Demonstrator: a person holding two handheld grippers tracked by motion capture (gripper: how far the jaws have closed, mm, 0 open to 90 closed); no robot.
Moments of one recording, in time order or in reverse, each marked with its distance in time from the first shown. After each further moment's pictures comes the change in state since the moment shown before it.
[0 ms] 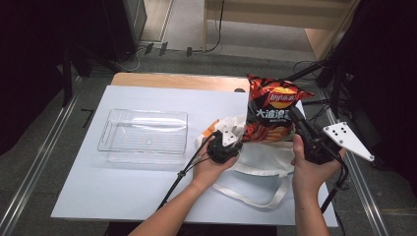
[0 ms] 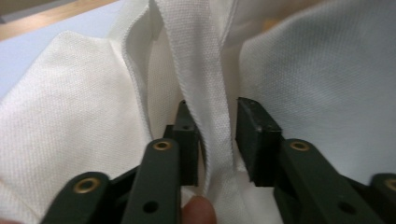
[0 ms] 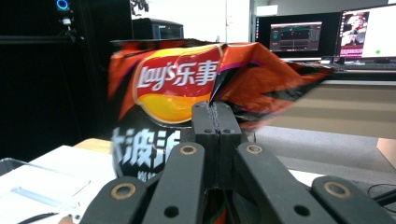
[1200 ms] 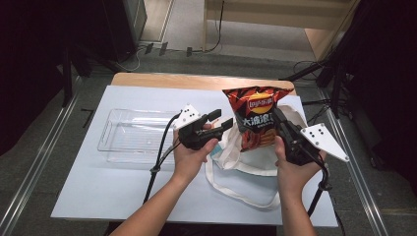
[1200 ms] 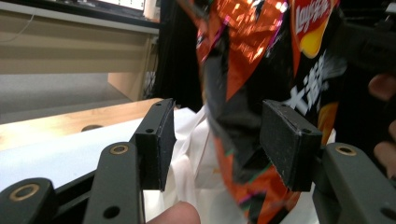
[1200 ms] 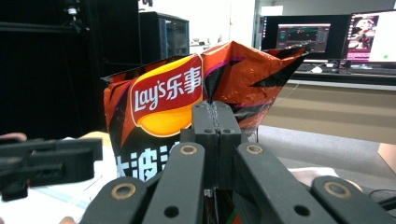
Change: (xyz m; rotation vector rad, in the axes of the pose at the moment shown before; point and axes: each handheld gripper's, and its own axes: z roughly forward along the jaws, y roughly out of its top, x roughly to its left) left arm 0.025 0.066 -0.111 -0.372 -0.100 -0.194; right arm 0.035 -0.011 0.014 0.009 0.011 -0.044
